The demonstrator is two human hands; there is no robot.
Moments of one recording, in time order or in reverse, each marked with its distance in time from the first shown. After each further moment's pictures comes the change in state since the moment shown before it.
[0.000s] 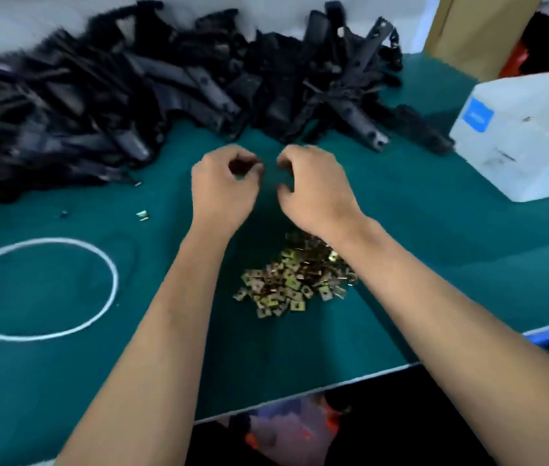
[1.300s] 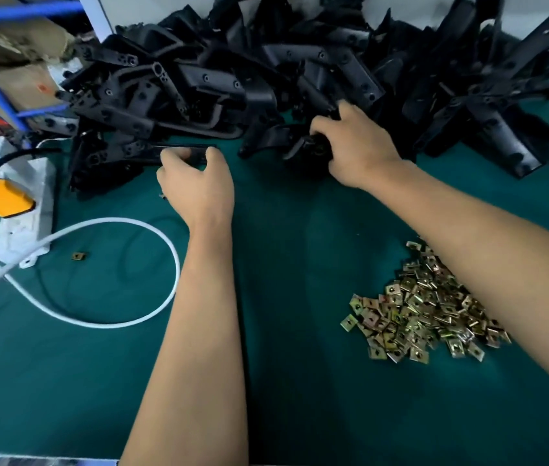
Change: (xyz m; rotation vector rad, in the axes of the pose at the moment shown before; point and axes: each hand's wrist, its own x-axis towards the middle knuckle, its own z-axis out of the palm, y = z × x) left_hand 0.025 -0.092 -0.092 -0.223 0.646 -0.522; right_hand 0.131 -0.038 0.074 -0.289 -0.192 -0.274
